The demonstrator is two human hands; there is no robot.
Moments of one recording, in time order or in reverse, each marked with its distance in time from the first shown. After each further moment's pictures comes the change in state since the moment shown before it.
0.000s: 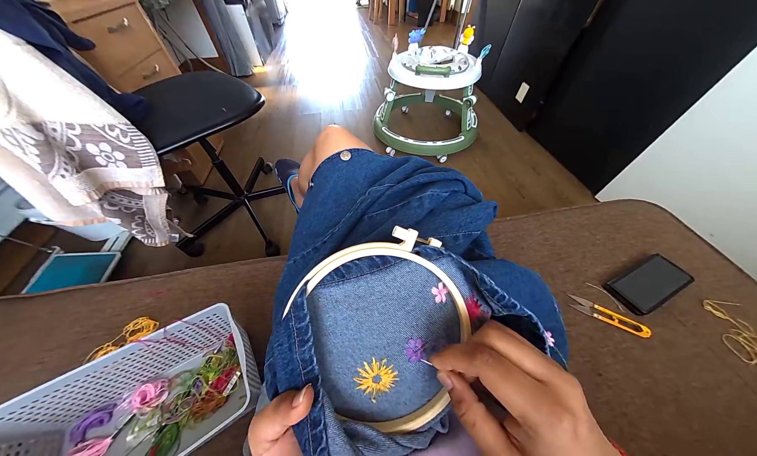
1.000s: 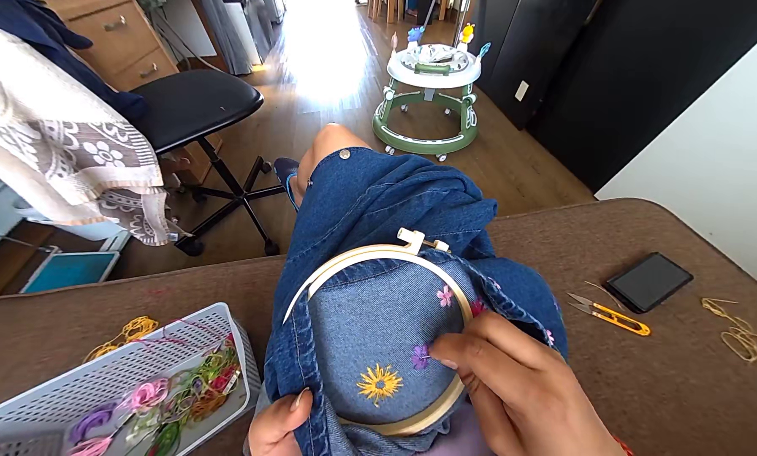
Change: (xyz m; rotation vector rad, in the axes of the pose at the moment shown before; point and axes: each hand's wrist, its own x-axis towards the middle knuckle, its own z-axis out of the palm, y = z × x) left_hand 0.000 0.001 0.002 0.021 -0.035 -0.003; right_hand 0.006 0.002 0.000 -0.097 -0.012 -0.019
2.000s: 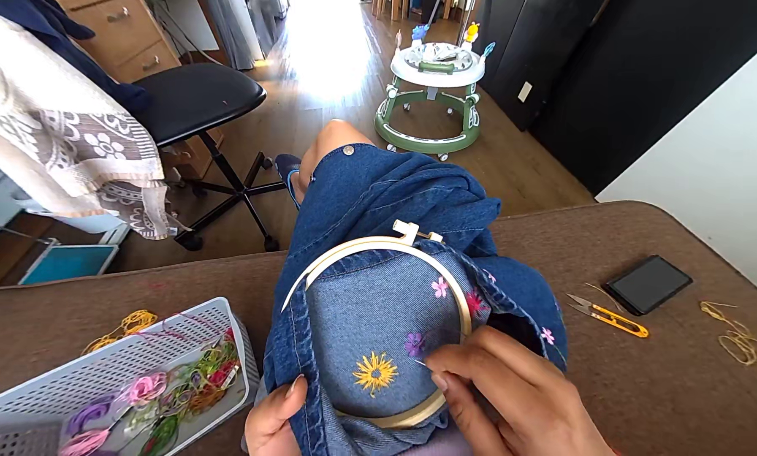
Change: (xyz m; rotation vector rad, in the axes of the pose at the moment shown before) left_hand -0.001 0.000 0.001 -0.028 0.051 0.033; right_hand -0.004 -0.012 -0.001 0.055 -0.044 0.029
